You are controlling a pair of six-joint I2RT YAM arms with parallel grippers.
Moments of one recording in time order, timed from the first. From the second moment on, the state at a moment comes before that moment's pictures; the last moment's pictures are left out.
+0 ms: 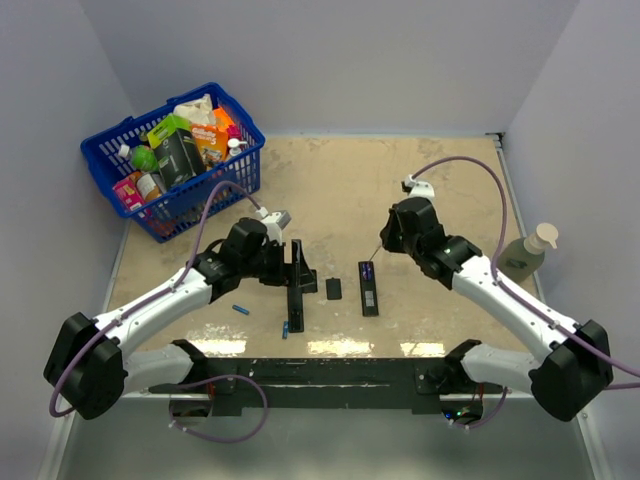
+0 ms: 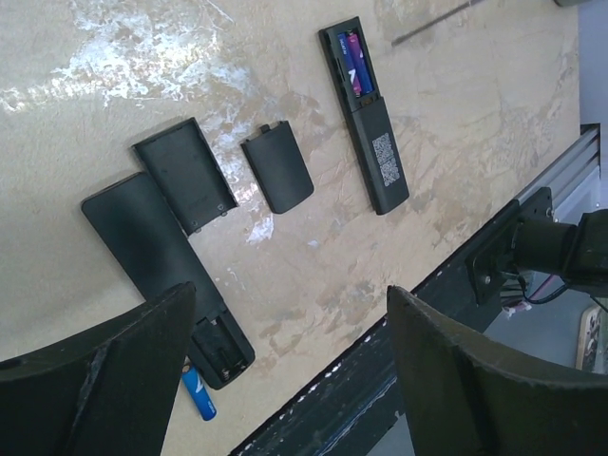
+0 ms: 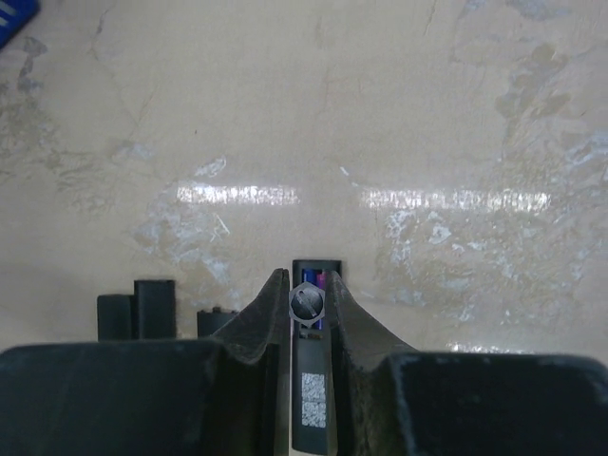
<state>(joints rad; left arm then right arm) -0.63 1.16 0.71 -0.27 0.30 -0.59 0.59 1.14 0.87 -0.39 0.29 0.55</state>
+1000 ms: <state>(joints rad) -0.63 1.16 0.71 -0.26 0.31 -0.62 0.54 1.26 0.84 -0.30 0.24 0.43</state>
